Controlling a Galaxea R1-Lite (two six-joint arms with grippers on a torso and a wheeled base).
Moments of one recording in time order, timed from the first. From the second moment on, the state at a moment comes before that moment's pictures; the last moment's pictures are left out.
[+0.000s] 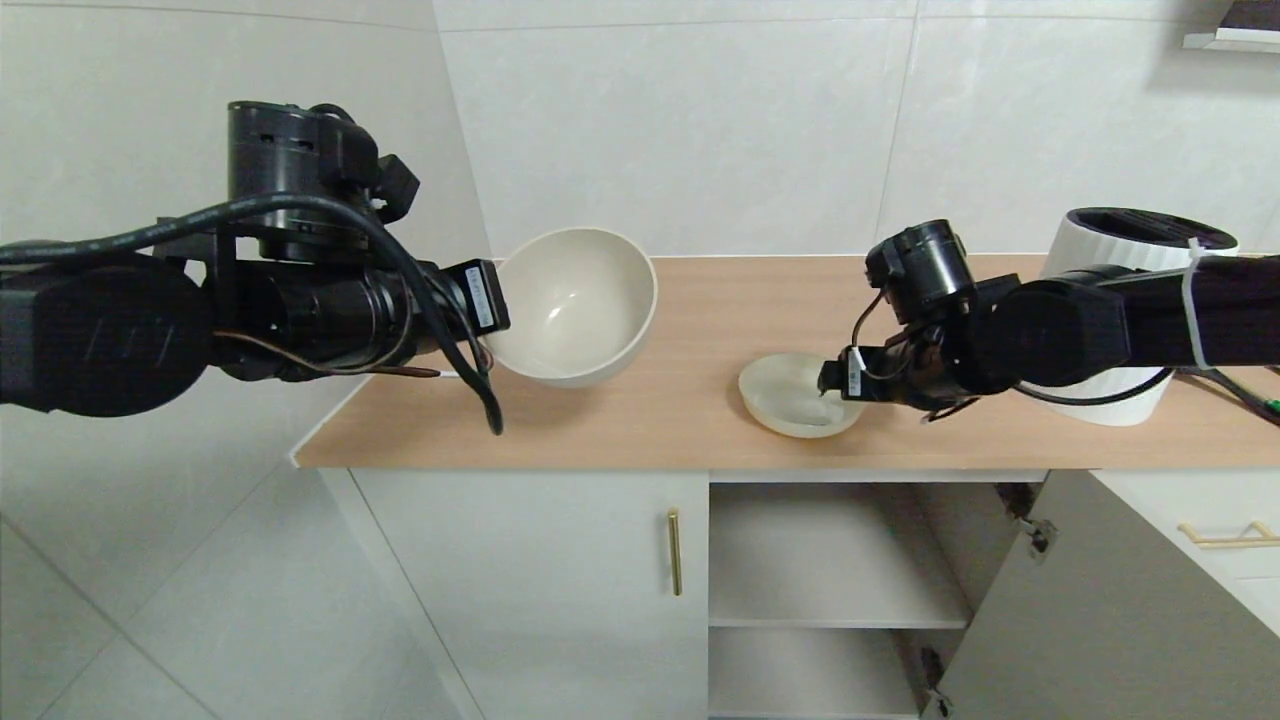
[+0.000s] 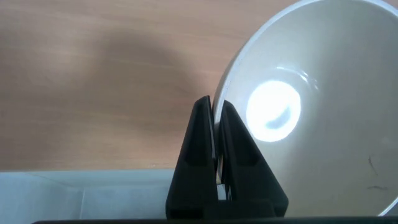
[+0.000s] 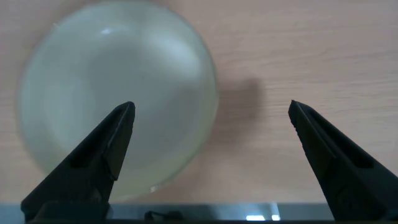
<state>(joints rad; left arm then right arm) -0.37 1.72 -1.31 -0.03 0.13 -0.39 0.46 2.04 -1.59 0.22 -0.38 0.36</state>
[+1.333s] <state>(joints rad) -0.38 1.61 -1.24 -0.03 0.02 -0.39 0.47 1.93 -1.57 0.22 -0.36 0.45</state>
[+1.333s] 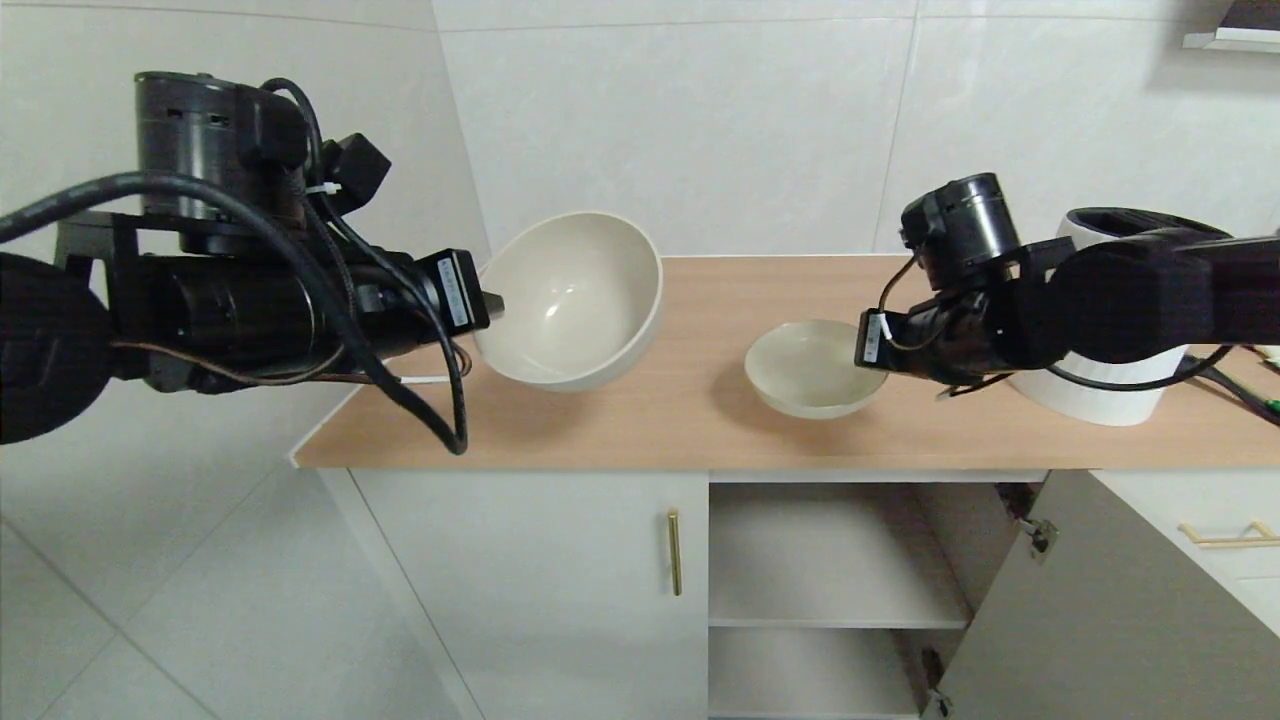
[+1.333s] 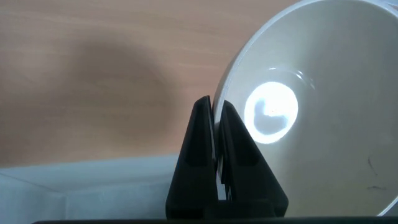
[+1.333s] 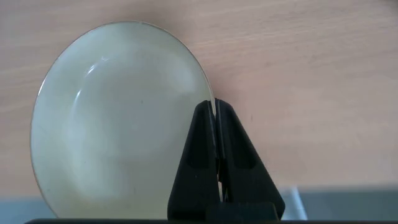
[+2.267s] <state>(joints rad) -0.56 1.33 -0.84 -0.03 -0.04 -0.39 0.65 1.56 -1.03 0.18 -0.37 0.49</state>
